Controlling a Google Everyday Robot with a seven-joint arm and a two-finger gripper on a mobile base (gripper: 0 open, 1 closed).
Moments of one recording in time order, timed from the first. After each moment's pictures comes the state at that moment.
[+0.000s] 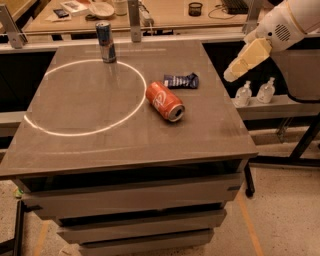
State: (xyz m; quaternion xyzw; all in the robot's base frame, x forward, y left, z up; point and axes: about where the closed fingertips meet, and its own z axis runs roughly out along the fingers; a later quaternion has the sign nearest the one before) arm 0.629 -0.203 0.953 -0.47 0.82 0.15 0.30
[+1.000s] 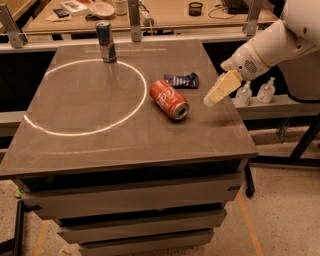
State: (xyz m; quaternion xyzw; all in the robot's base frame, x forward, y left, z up) arm 0.645 -0.169 0.868 -0.49 0.80 0.17 0.29
